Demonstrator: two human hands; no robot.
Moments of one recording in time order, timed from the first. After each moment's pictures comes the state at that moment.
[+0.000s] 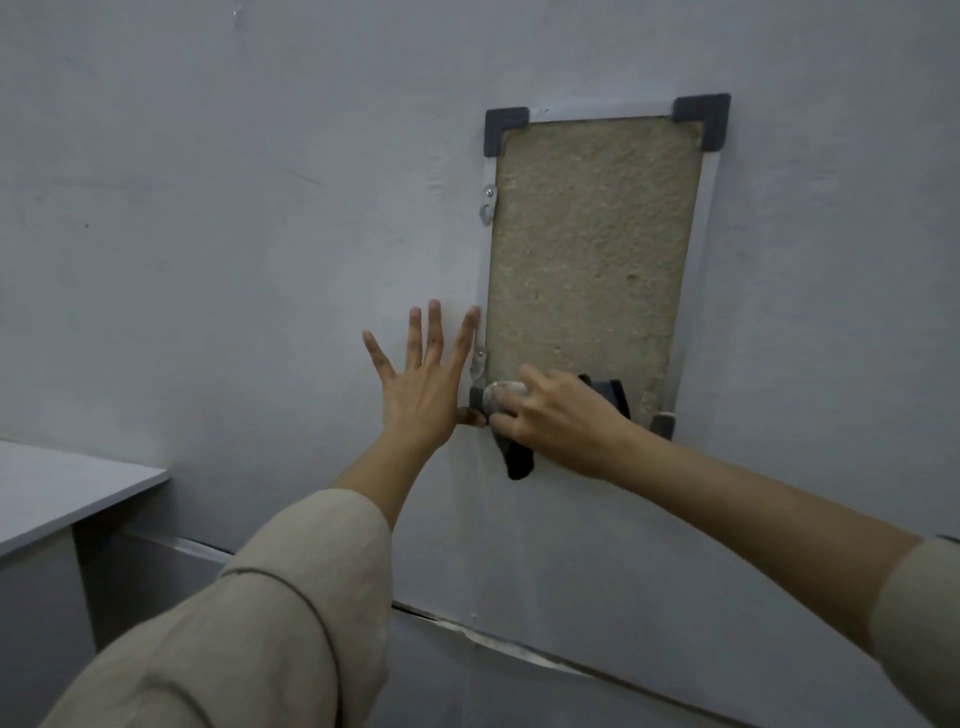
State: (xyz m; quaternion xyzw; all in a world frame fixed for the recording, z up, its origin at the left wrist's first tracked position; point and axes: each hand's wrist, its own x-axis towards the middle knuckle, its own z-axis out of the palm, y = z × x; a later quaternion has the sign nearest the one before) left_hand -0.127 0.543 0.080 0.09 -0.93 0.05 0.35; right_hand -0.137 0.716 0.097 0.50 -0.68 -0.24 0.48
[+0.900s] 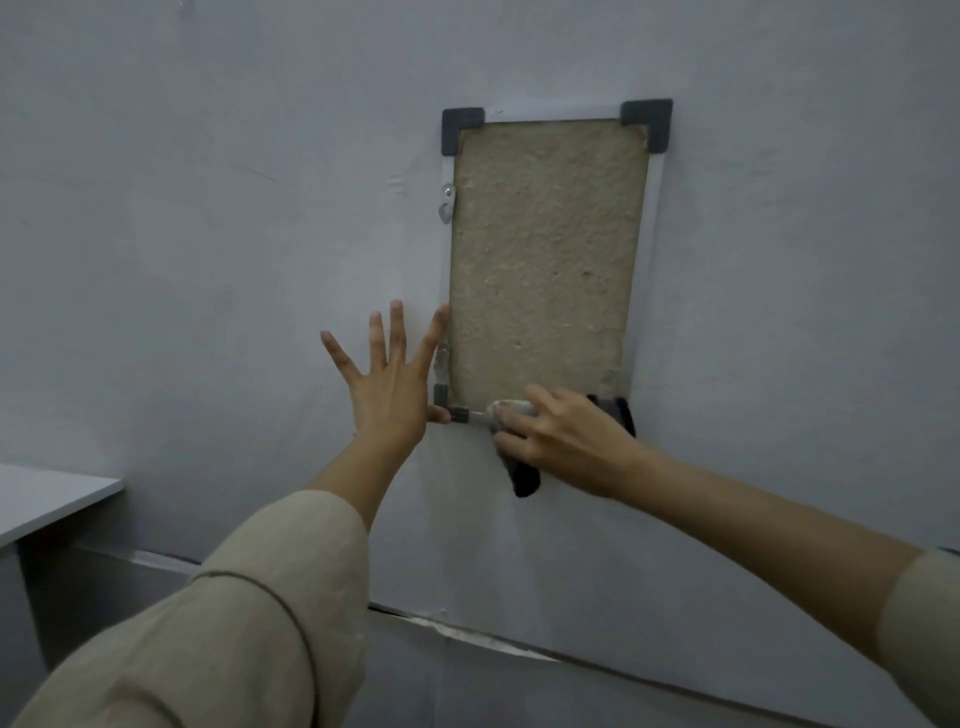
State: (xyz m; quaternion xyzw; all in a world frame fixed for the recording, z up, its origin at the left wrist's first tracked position) left_hand -0.124 0.556 0.079 0.13 -0.92 0.06 0.37; right_hand -0.140 0.762 0.077 0.50 -0.67 -0.26 0.48
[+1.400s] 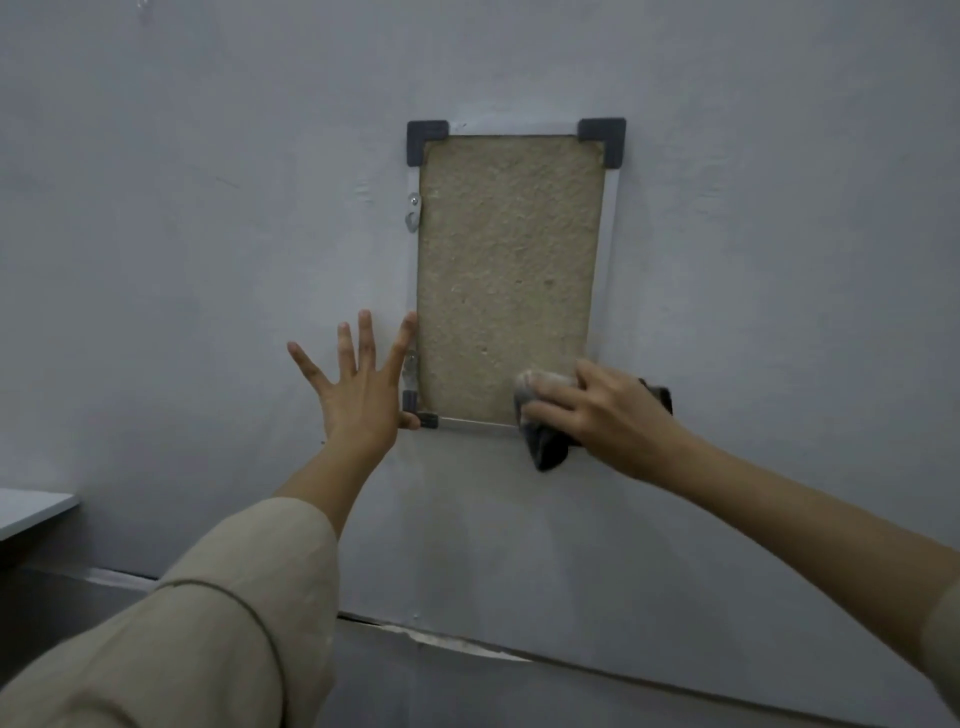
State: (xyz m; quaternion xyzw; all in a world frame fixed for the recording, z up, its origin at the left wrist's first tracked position) left_hand -0.124 0.559 0.081 0.14 -0.92 0.06 0.35; right_hand -0.147 0.822 0.096 0.48 -0.67 -0.20 0.53
